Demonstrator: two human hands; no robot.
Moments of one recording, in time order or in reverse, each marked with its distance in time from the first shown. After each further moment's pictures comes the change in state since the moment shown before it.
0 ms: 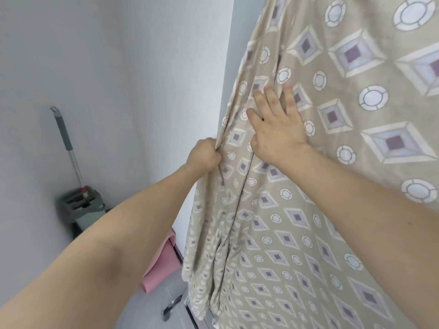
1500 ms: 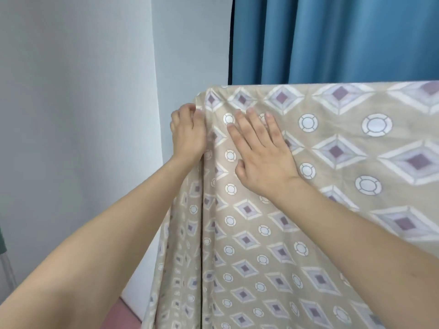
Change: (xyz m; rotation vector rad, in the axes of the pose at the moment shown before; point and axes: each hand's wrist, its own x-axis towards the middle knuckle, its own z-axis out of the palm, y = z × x) left_hand 0.004 0.238 -0.076 -0.474 0.453 0.421; right_hand -0.064 0.123 -0.065 -0.065 0.323 0.292
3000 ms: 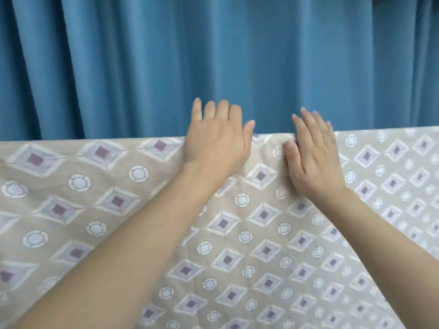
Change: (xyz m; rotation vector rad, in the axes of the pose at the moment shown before) left_hand -0.121 0.254 0.135 0.121 -0.315 1.052; right_hand -0.162 0.217 -0.163 -0.395 0.064 0.760
